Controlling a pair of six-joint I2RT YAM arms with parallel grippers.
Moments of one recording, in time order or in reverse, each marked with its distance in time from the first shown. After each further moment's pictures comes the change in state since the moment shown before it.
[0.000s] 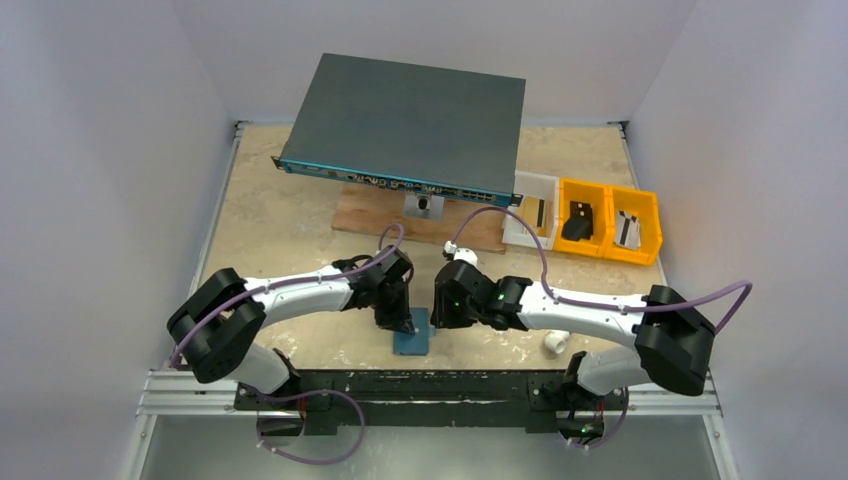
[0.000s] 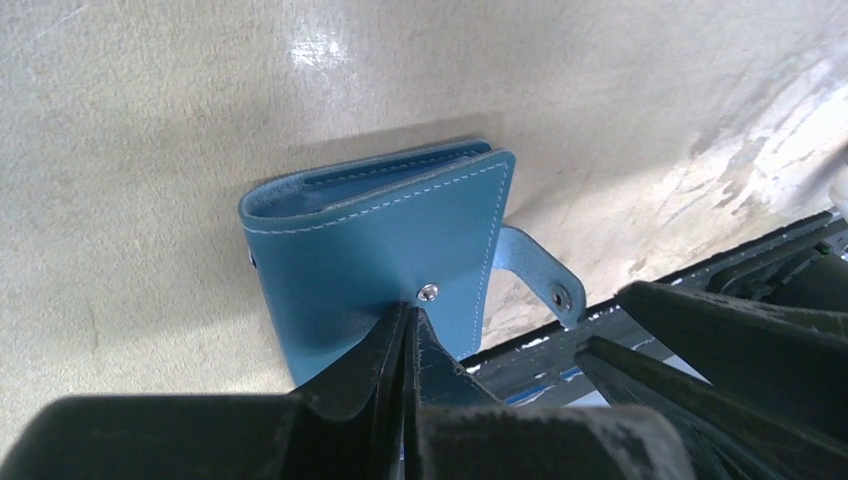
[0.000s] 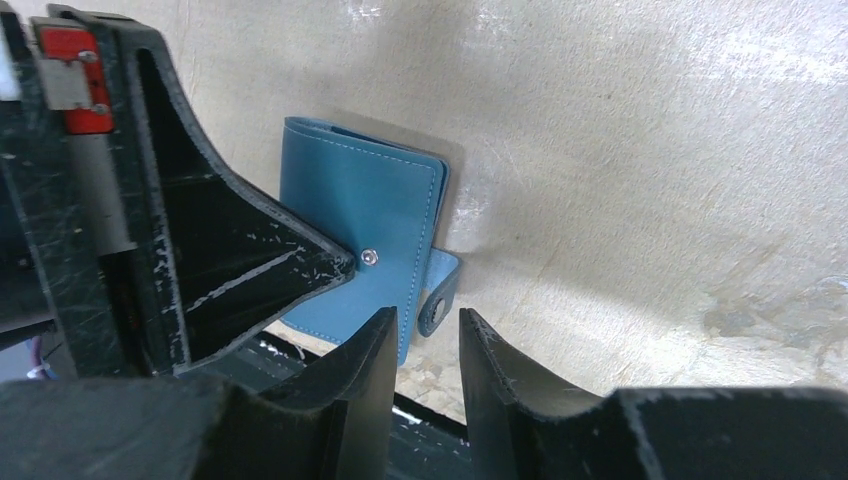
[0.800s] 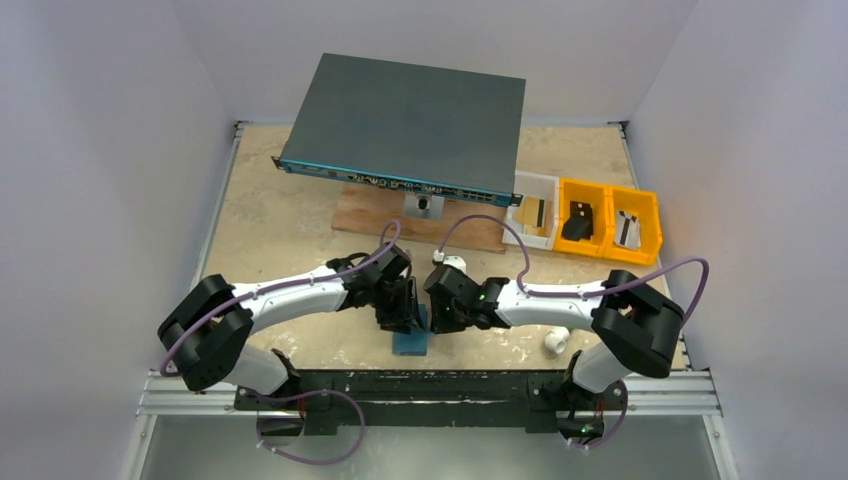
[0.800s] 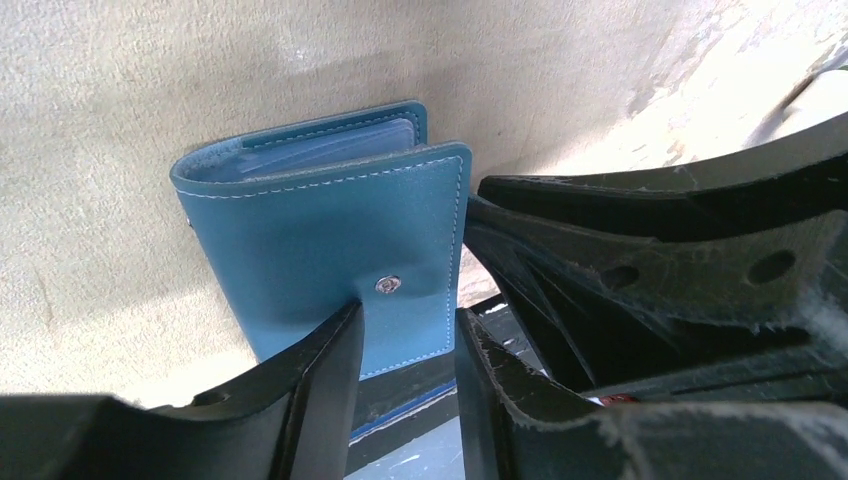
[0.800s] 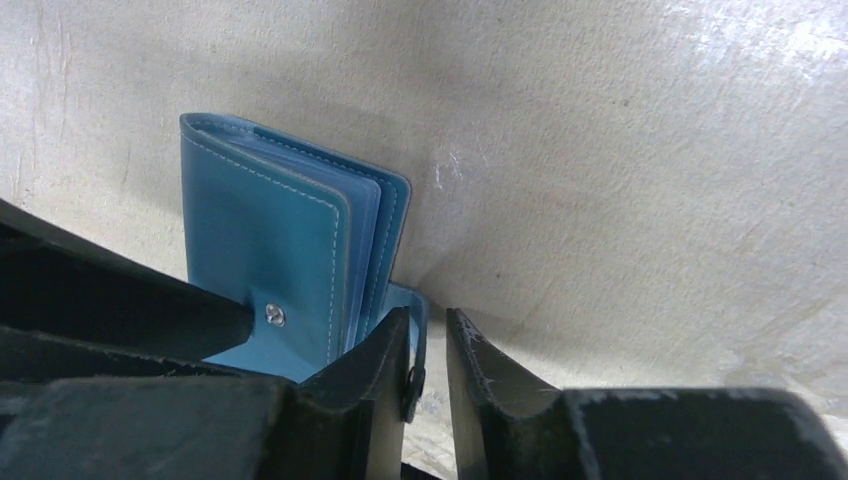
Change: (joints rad) left arm 0.000 -0.038 0.013 -0.014 0.056 0.000; right arm 0.000 0.177 0.002 0.076 -0.021 -0.042
